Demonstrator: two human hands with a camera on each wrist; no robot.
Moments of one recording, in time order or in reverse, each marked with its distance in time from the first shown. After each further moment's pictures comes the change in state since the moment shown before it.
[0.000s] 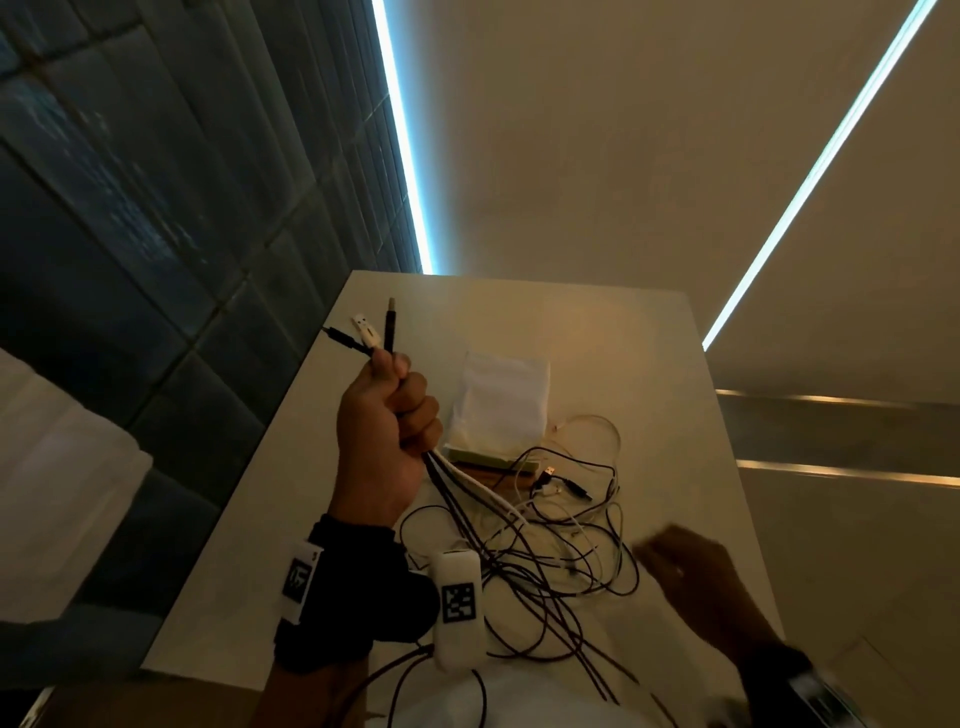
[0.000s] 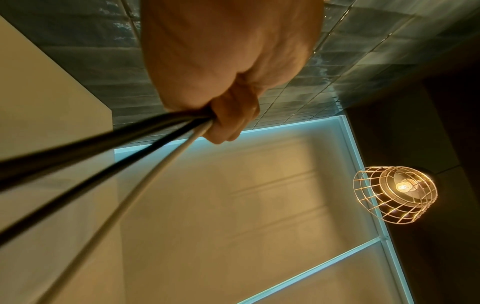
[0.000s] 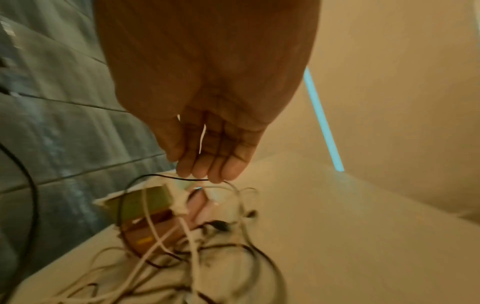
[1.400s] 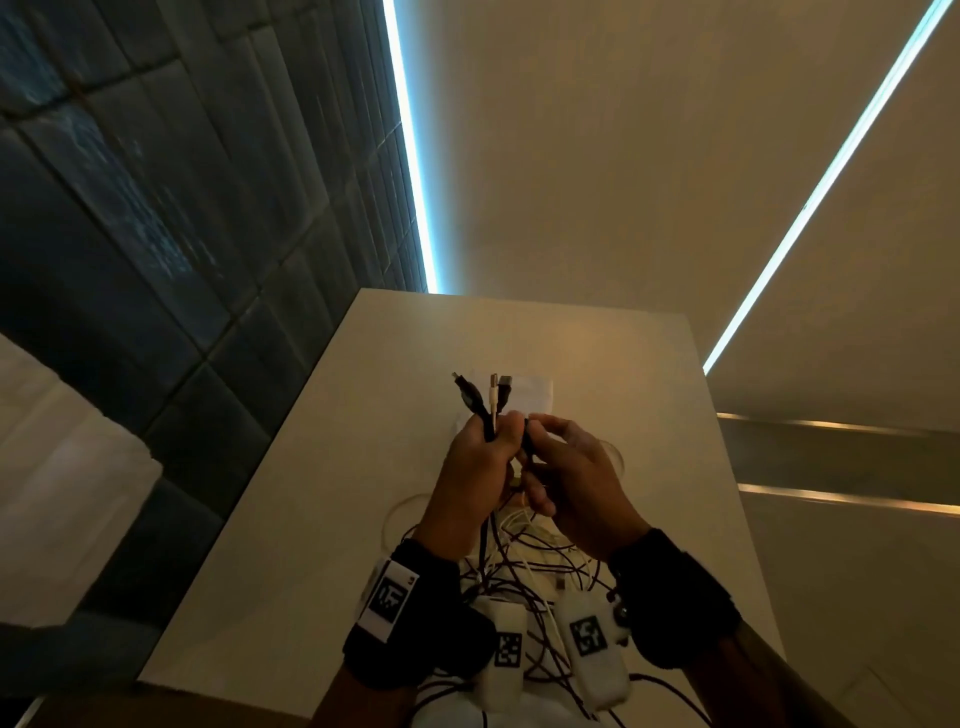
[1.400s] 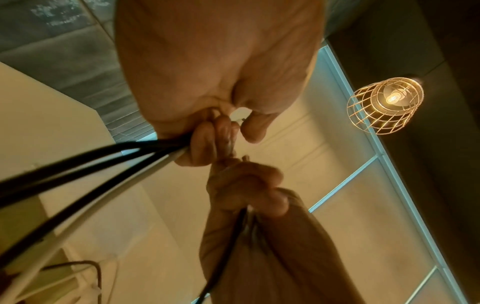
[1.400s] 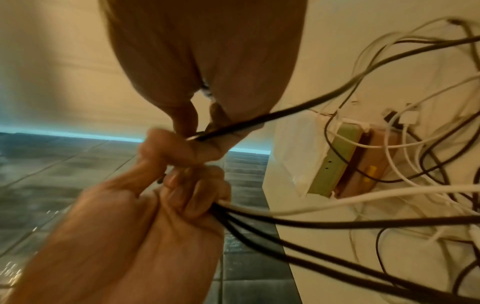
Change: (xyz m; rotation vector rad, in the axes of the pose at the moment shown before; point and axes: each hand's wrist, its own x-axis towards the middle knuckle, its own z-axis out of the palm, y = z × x) left_hand -0.015 -0.057 0.023 0.658 -0.088 -0.103; right_hand 0.072 -0.153 -0.003 1.329 -0.179 0.118
